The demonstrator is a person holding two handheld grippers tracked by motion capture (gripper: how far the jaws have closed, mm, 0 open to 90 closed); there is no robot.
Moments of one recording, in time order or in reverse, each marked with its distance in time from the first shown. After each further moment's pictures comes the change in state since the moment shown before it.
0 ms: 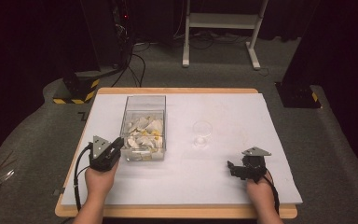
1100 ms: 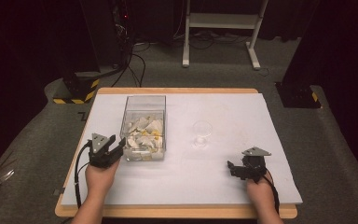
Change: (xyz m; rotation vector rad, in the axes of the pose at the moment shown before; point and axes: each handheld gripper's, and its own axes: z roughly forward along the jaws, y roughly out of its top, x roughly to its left) left arm 0.008 0.001 0.010 0.038 0.039 -0.049; right arm 0.000 0.000 0.000 -0.001 0.000 -0.001
